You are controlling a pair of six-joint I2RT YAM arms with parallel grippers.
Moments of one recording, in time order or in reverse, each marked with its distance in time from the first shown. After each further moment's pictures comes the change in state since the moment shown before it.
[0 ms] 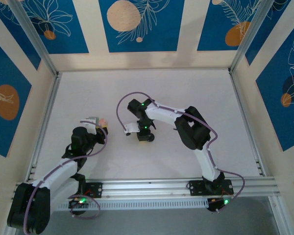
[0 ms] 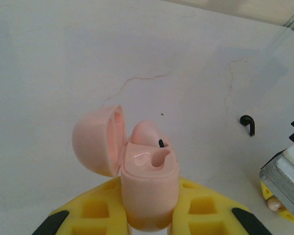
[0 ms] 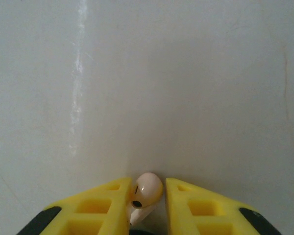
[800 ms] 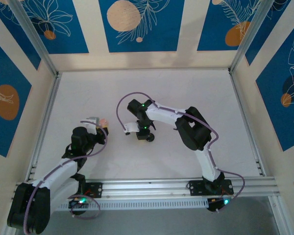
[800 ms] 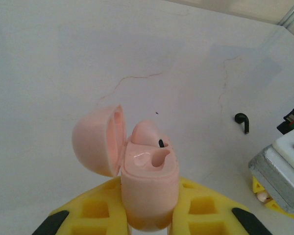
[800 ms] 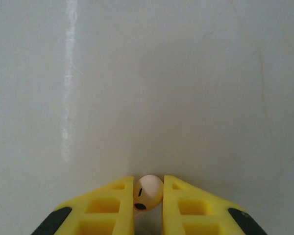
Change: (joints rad) left arm 0.000 0.001 0.000 0.001 0.030 0.001; right arm 0.005 -0.033 -0.050 0.080 0.021 0.047
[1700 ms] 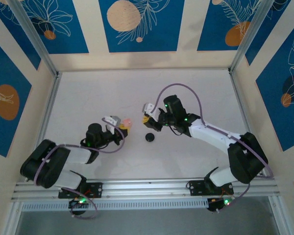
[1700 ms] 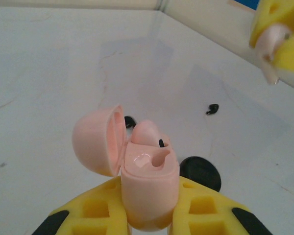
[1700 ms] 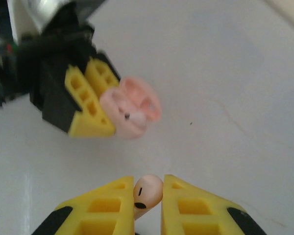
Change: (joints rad) left arm -0.238 0.531 0.072 0.603 0.234 0.080; right arm -0.182 -0.721 -0.724 0.910 -0.297 0.480
